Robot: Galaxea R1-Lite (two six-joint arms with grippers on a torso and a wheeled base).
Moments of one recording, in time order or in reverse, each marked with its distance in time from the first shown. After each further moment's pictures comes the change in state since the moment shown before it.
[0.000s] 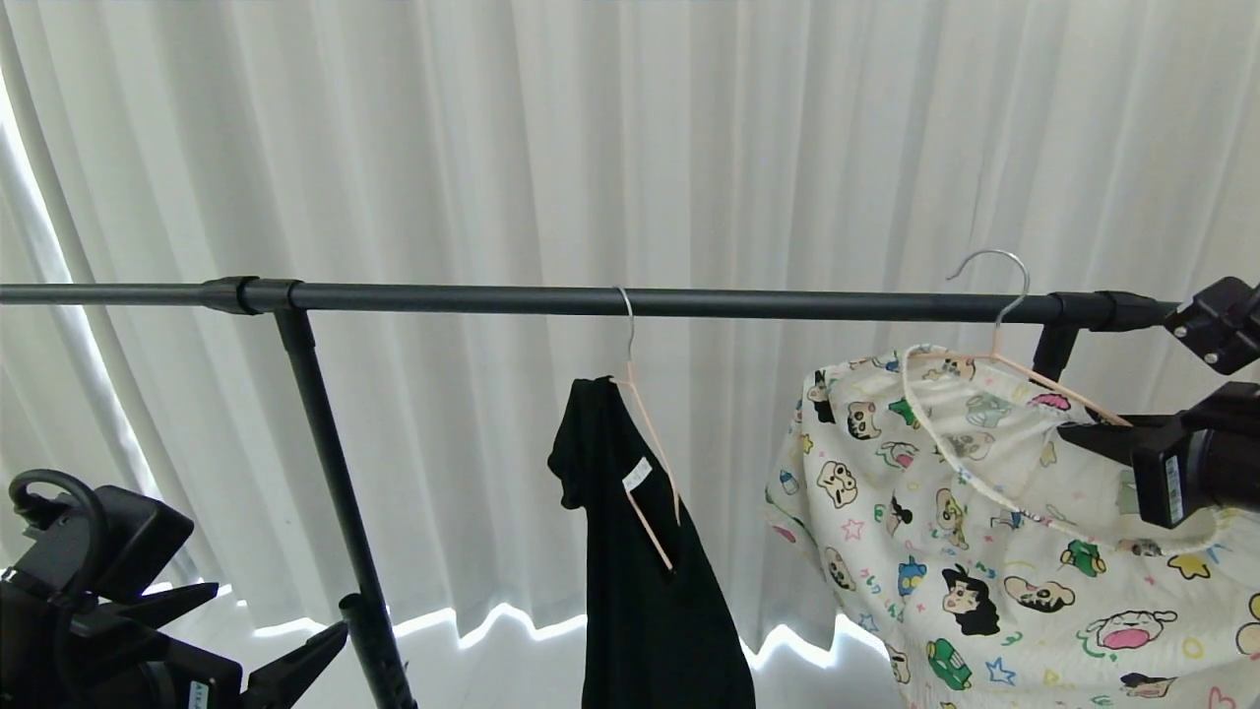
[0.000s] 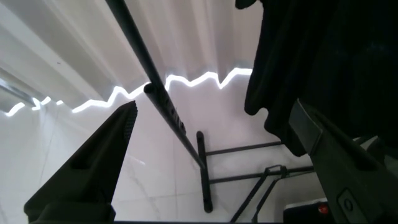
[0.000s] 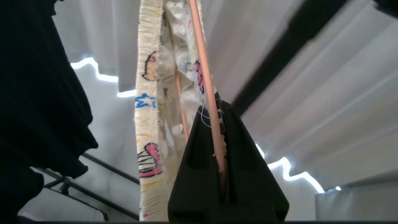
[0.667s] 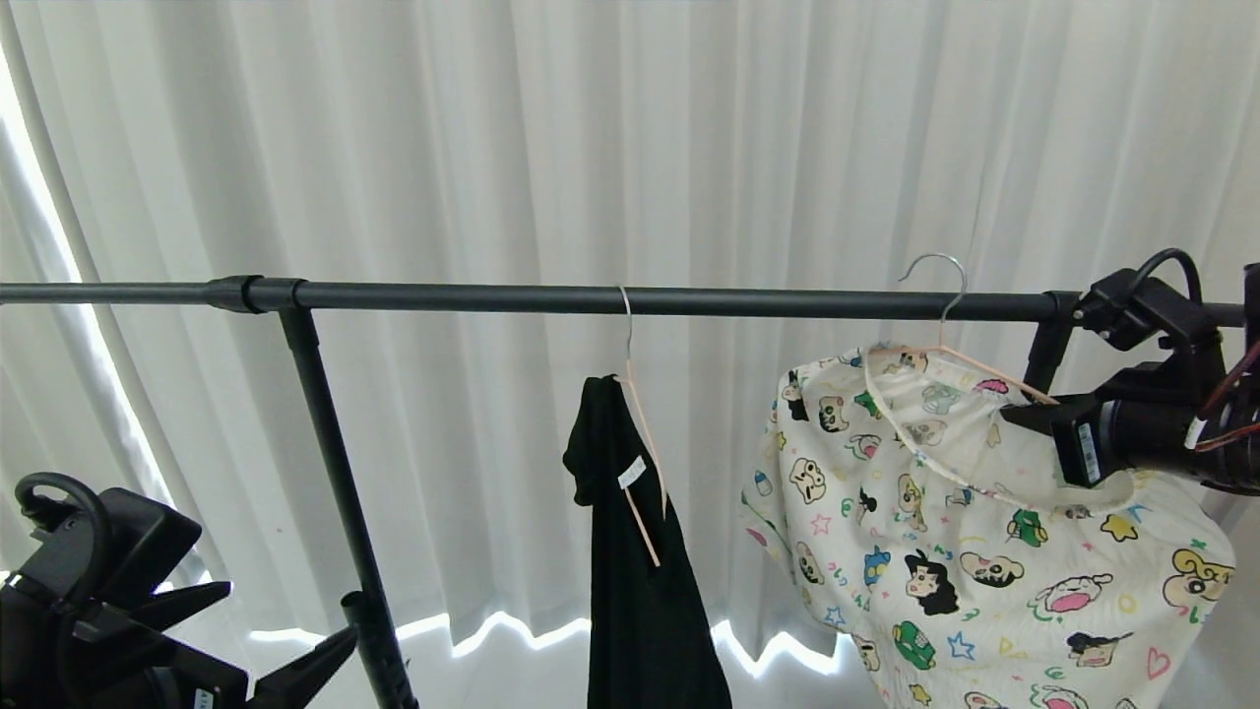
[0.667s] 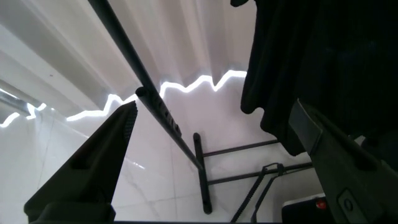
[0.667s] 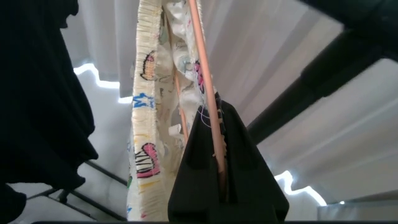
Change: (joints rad) left arm -0.041 -0.003 0.000 0.000 0.001 0.000; right arm 0.017 0.181 -0.100 -0.031 -0.021 0.000
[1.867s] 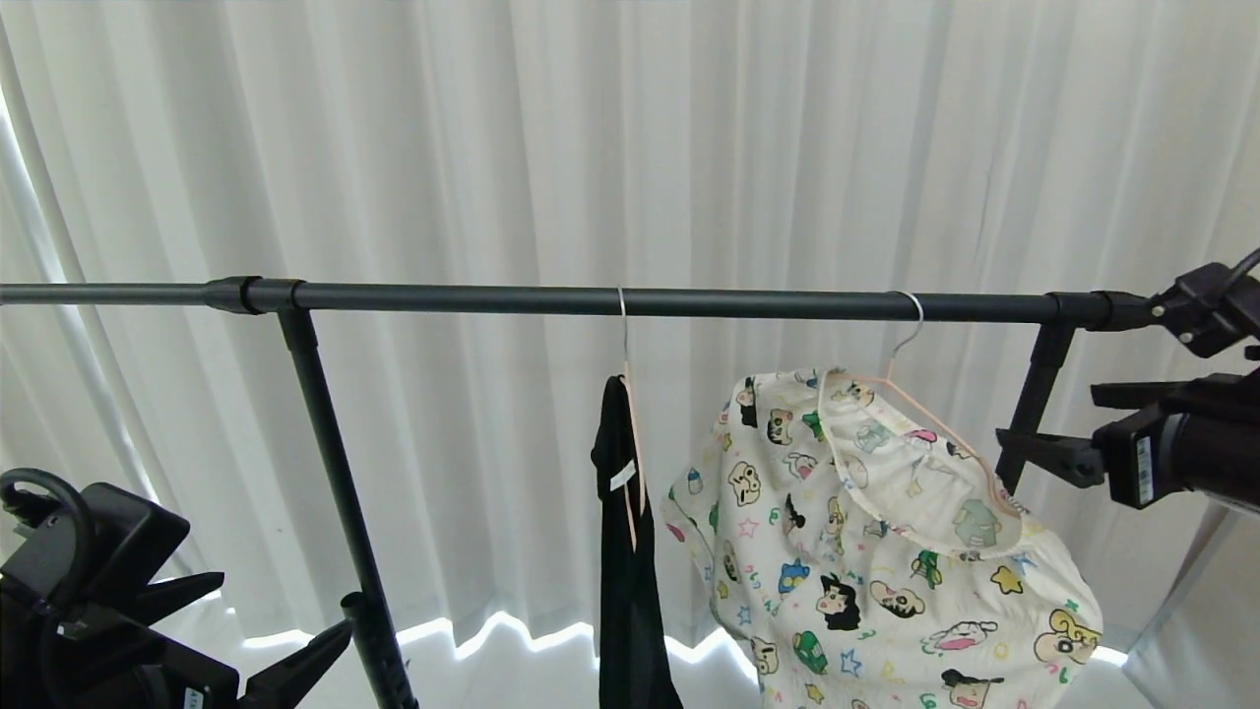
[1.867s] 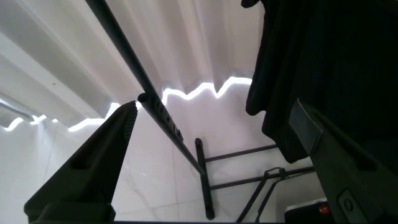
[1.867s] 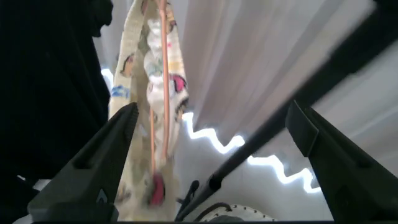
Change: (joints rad) left arm -0.002 -0.019 -0.009 0.000 0.007 0.030; right arm 0.054 -0.172 0.098 -0.029 -0.104 0.081
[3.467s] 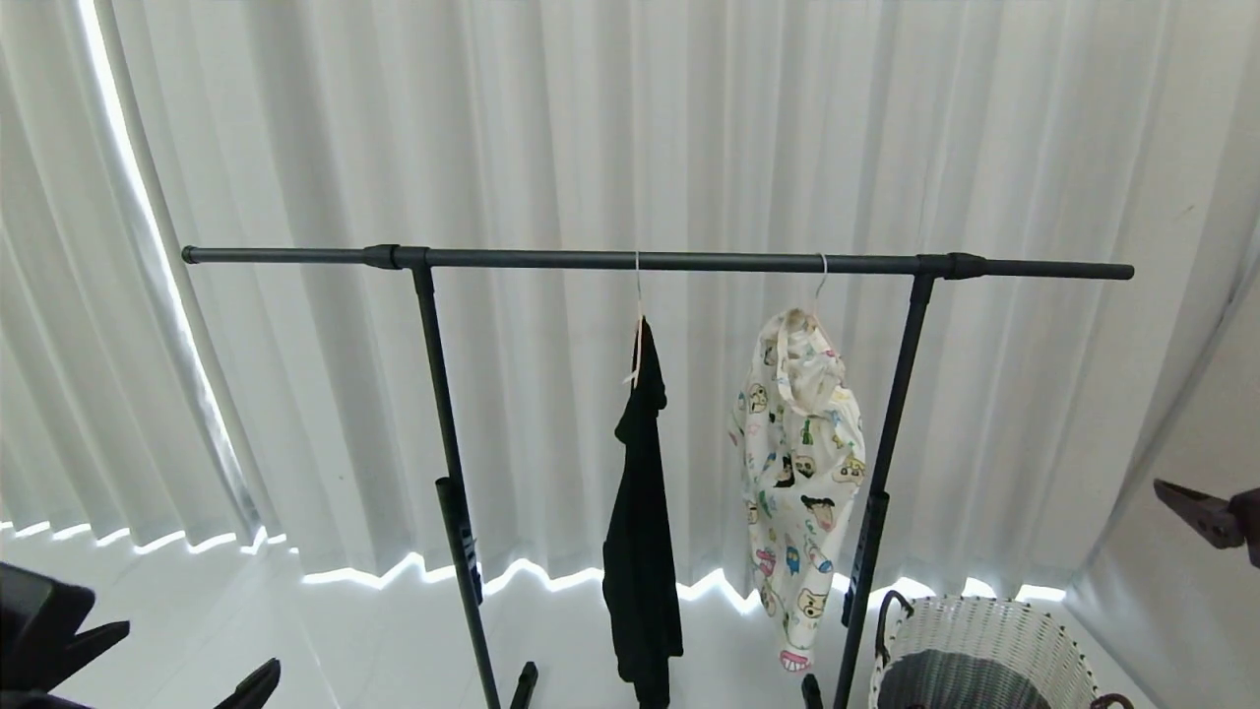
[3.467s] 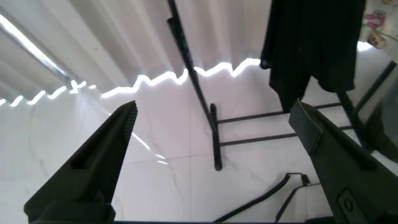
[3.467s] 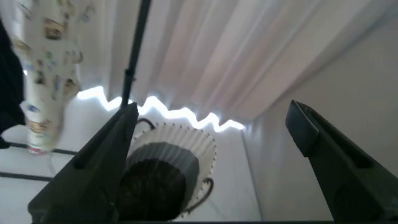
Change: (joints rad) left arm 0.027 -0.184 0.130 0.001 0.157 0.004; right arm -0.293 -0.174 0.231 -0.069 -0.137 -0.159
